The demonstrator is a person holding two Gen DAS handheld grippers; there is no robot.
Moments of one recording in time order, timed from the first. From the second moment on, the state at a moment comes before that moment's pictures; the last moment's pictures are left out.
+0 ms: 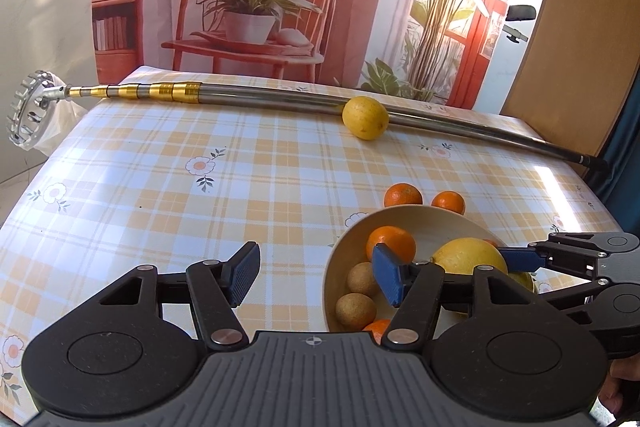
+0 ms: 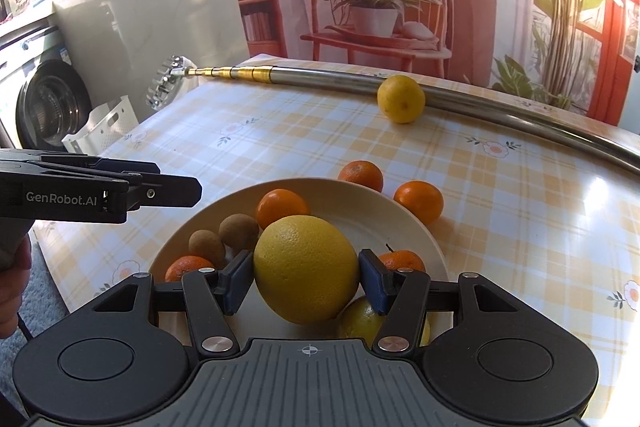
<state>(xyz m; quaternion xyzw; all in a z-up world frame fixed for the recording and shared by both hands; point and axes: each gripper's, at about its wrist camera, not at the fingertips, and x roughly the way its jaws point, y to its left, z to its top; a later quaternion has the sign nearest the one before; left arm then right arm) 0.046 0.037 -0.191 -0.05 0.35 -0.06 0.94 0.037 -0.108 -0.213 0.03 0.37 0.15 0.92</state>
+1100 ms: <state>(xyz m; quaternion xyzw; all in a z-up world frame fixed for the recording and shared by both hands) 0.045 0.036 -0.189 -0.04 0.34 -0.05 0.94 0.024 -0.145 -0.181 0.07 0.30 0.11 0.94</state>
